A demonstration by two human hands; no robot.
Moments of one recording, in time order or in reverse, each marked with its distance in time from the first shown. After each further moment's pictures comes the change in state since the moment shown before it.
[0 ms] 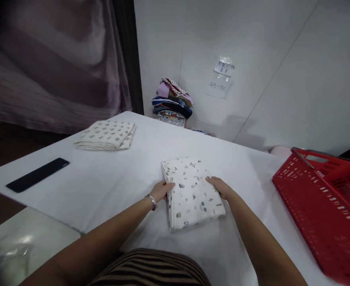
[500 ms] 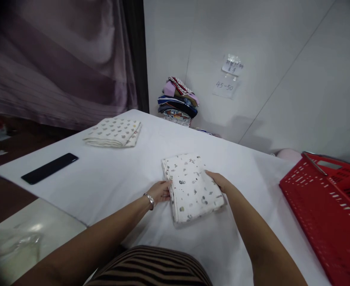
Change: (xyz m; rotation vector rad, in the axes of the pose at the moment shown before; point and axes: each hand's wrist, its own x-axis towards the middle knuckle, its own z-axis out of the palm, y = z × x) left_hand -0.014 0.002 -0.014 -0.369 -0.038 -0.220; right_hand 0.023 -0.025 0.013 -0.051 -0.061 0.141
